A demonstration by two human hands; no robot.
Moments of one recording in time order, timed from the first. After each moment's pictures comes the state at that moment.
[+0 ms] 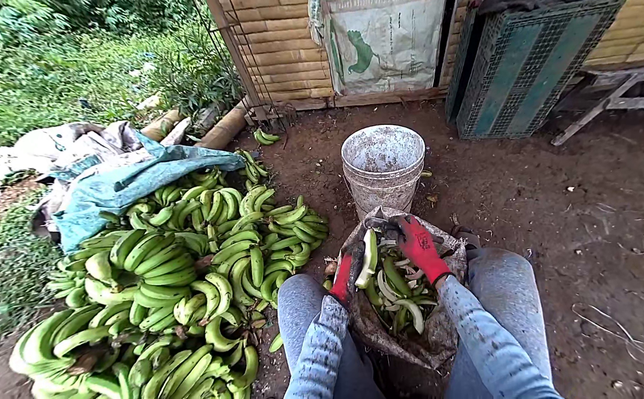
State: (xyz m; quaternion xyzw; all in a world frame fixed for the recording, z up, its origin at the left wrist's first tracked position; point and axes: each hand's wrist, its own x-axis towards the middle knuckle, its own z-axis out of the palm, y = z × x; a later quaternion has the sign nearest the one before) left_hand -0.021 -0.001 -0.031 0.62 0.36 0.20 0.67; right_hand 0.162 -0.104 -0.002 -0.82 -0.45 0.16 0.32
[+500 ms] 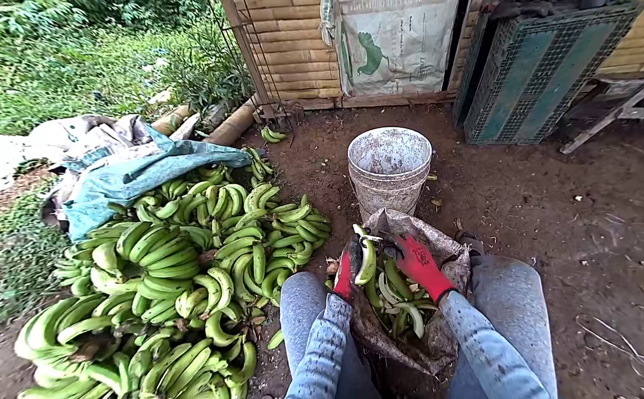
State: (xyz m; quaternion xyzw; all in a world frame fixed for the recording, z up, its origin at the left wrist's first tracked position) left_hand -0.006 -0.001 -0.031 0.59 0.31 0.30 0.68; right_hand 0.141 -0.116 0.001 -0.80 -0.51 0.21 0.25
